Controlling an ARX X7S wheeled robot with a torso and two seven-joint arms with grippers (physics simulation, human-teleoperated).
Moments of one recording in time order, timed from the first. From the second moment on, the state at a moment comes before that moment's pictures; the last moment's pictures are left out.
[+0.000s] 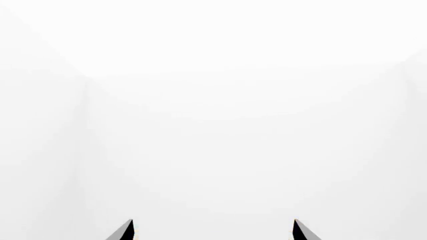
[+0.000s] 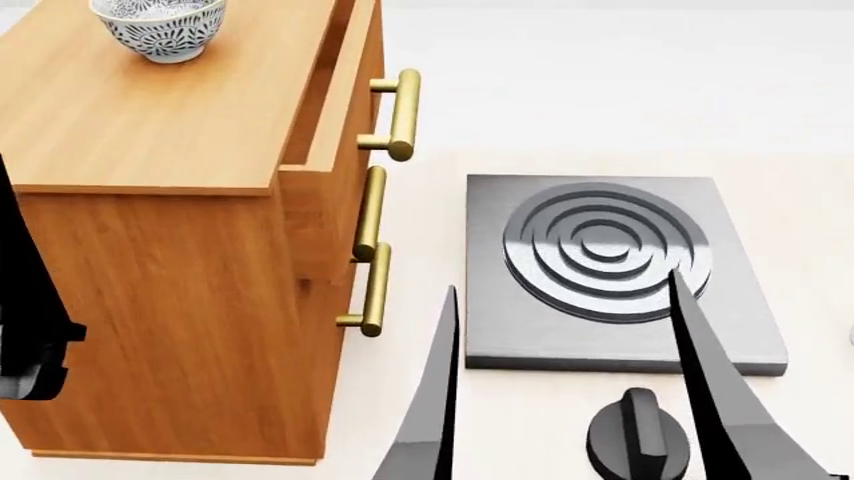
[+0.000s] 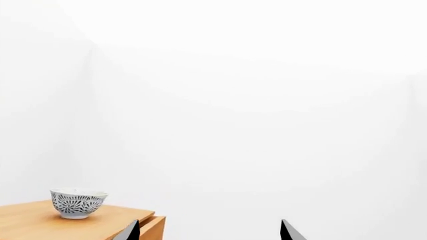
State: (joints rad) left arm -0.98 -0.85 0.77 1.04 -0.92 -0.47 -1.29; right arm 0.52 0.82 -0.85 -1.03 0.41 0.37 1.09
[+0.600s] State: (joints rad) left arm -1.35 -0.91 0.88 0.96 -1.28 -0.41 -1.29; right arm 0.59 0.87 -0.95 -1.04 0.40 0.33 1.17
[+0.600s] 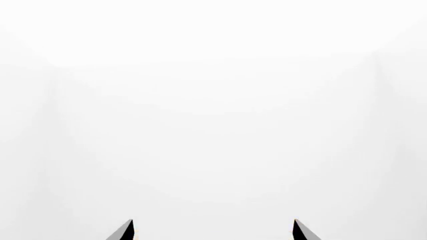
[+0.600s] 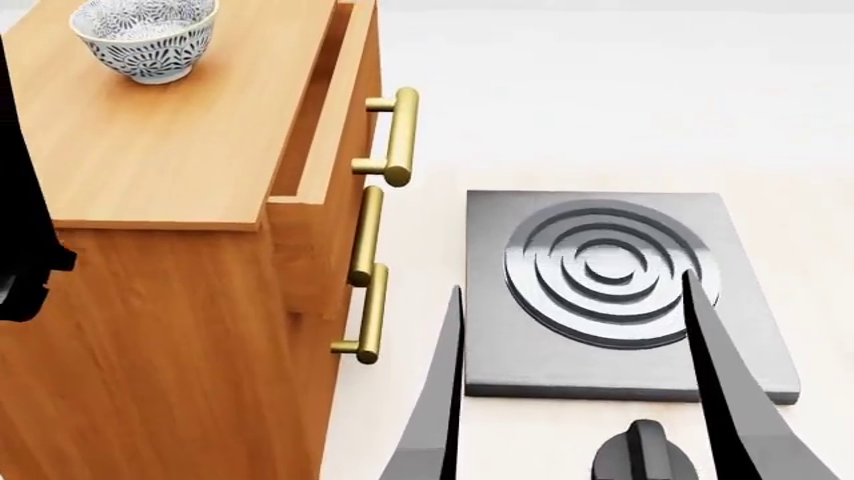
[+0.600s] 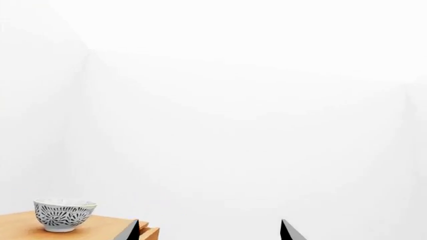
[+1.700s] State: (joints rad) left arm -1.72 -0.76 0.89 0.69 -1.49 -0.59 -1.13; right arm 0.70 0.92 -1.06 -1.04 0.43 0.29 1.28
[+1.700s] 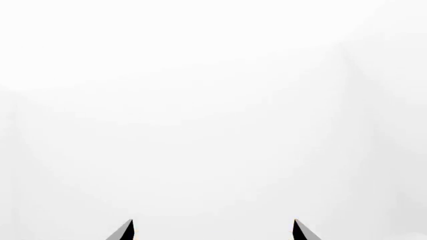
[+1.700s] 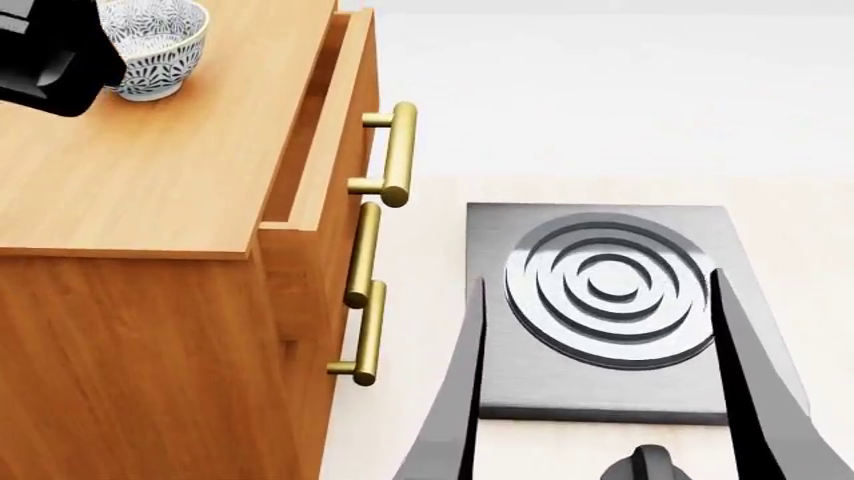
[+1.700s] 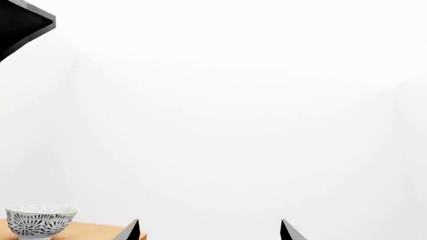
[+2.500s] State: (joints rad) left arm -1.98 -0.46 1.01 -0.14 -1.39 -0.75 -0.63; right arm 1.07 1.00 -1.49 -1.04 0.46 0.16 1.53
